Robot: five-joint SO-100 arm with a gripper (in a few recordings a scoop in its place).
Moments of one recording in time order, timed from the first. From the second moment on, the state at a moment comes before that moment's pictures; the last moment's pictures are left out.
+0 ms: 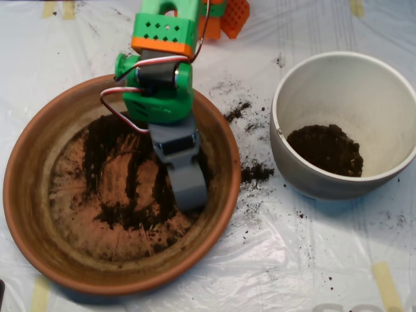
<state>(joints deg) 16.1 74.3 96.2 68.8 -29.4</state>
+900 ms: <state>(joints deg) 15.3 86.4 110.3 63.2 -37.7</state>
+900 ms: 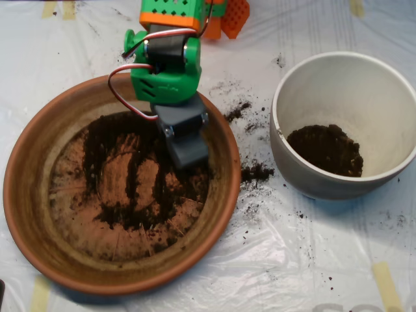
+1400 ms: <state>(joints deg) 14.7 94.0 103.8 74.8 -31.6</state>
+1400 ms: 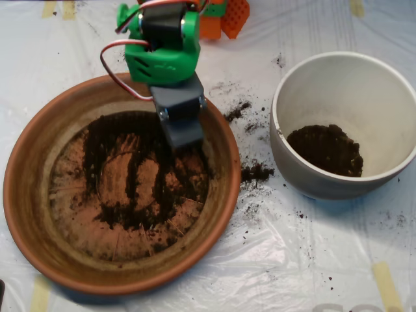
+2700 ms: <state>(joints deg) -19.1 82.8 47.7 101.8 -11.7</state>
